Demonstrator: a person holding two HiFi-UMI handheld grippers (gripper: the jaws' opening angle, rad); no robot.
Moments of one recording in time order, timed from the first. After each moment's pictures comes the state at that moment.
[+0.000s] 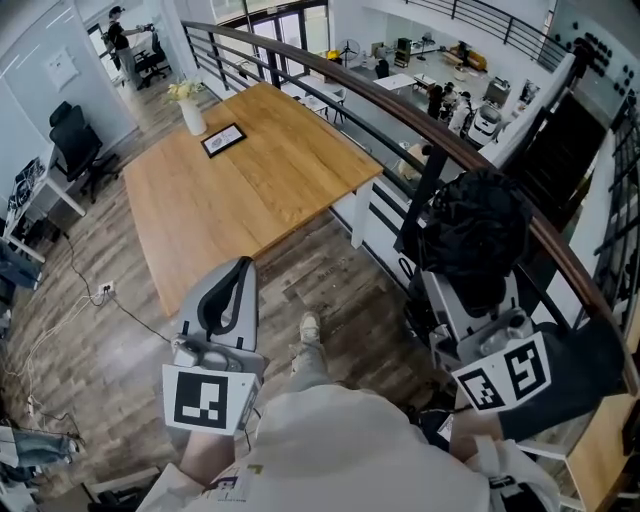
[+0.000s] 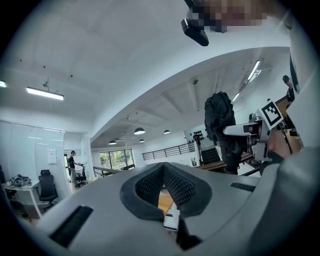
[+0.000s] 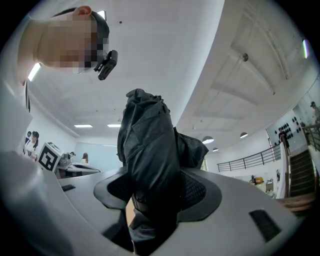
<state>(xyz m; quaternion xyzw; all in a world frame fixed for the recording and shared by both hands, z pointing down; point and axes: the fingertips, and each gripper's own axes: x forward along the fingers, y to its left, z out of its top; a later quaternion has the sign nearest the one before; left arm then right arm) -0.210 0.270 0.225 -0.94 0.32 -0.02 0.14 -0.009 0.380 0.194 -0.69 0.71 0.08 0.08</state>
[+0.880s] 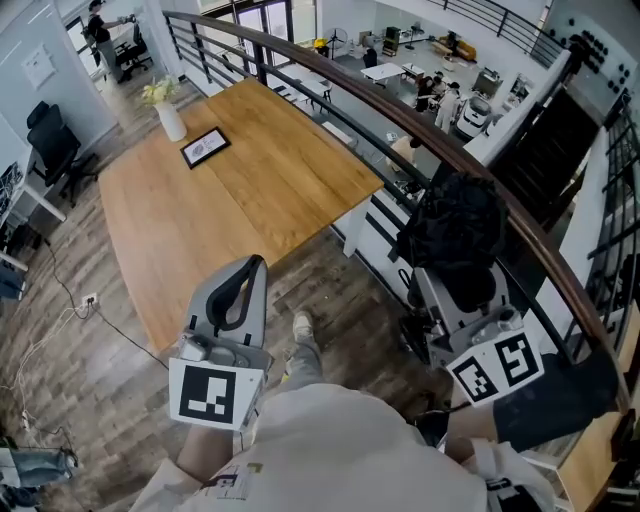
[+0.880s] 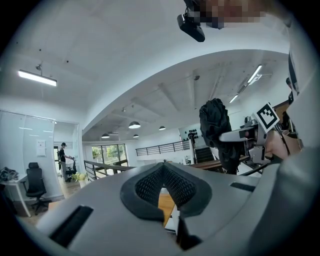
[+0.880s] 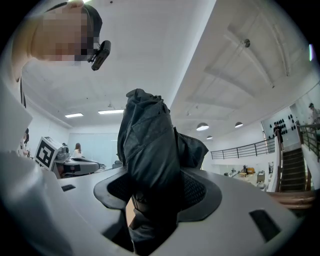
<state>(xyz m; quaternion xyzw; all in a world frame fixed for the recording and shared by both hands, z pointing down) -0.124 0.135 0.261 -0.95 0.28 -0.05 0.09 0.067 0.235 0.242 -0.71 0.70 0.02 0.03</state>
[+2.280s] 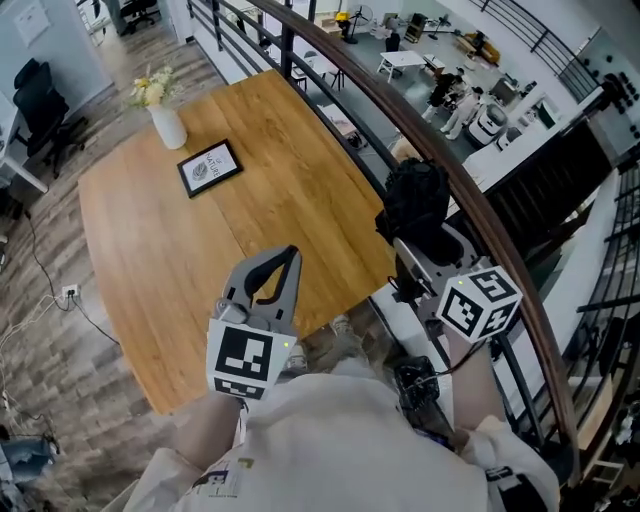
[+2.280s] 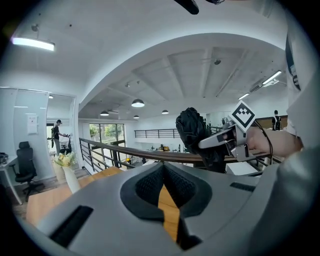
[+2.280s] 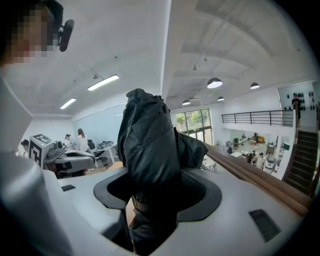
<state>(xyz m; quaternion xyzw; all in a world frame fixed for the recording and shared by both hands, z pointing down) 0.010 -0.207 0.332 -0.96 0.25 -0.11 0.03 0.190 -0.177 0.339 -0.65 0.74 -0.17 -0.08</state>
